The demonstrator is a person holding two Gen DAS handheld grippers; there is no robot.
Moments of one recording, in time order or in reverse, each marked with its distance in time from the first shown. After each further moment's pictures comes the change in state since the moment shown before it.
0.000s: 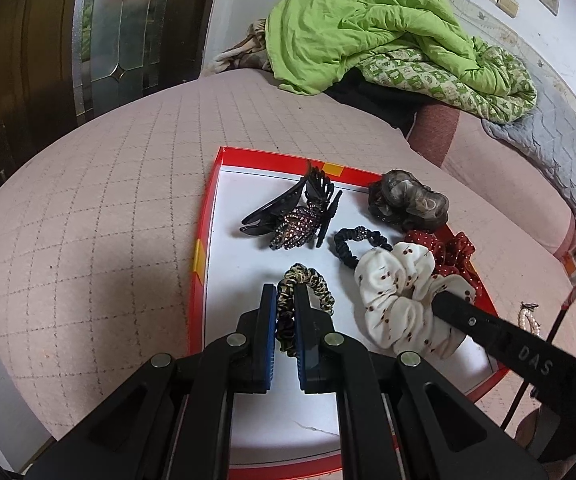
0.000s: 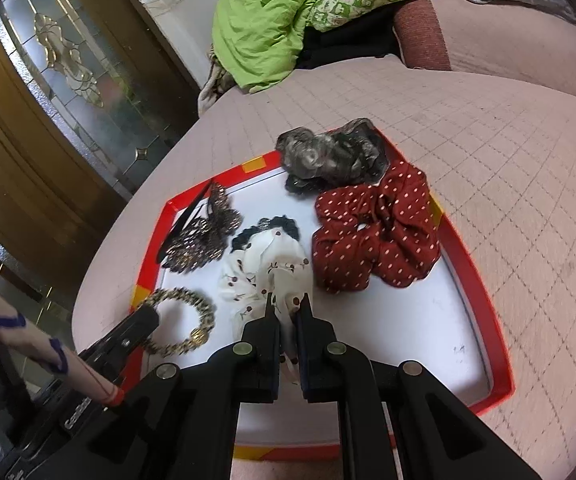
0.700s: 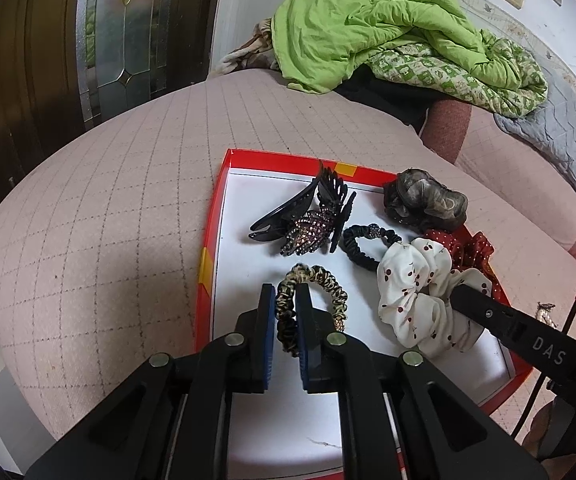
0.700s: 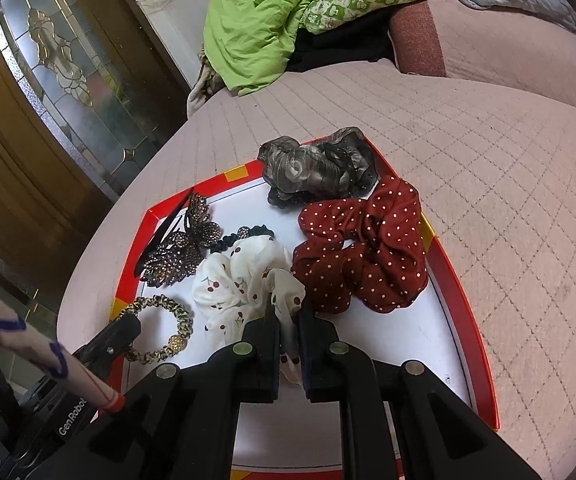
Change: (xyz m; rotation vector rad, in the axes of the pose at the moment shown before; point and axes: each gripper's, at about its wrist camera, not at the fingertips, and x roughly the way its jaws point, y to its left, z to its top) left arm 0.009 0.002 0.005 0.020 0.001 0.053; right arm 0.008 -0.005 0.011 -0.015 -0.003 -0.035
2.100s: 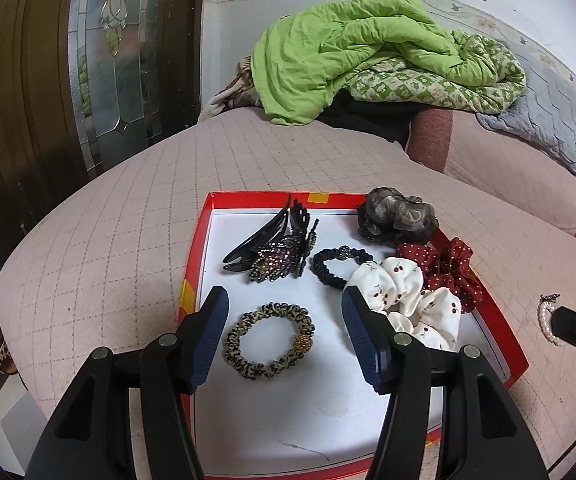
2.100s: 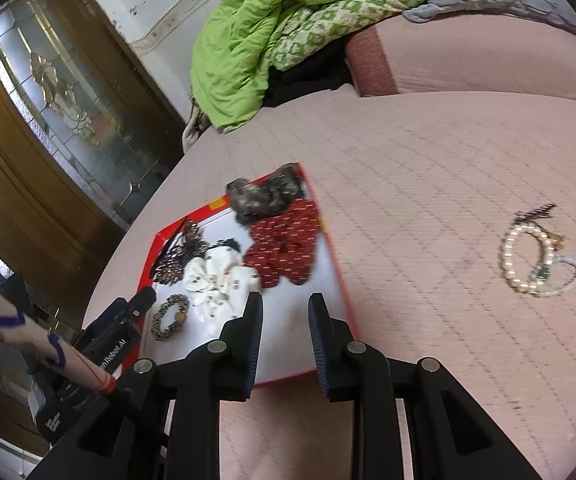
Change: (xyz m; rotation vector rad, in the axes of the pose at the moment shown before) left arm -0.022 -0.038 -0.003 0.111 -0.128 0.045; right arm -0.098 -0.061 -0.019 0.075 -0.080 0.026
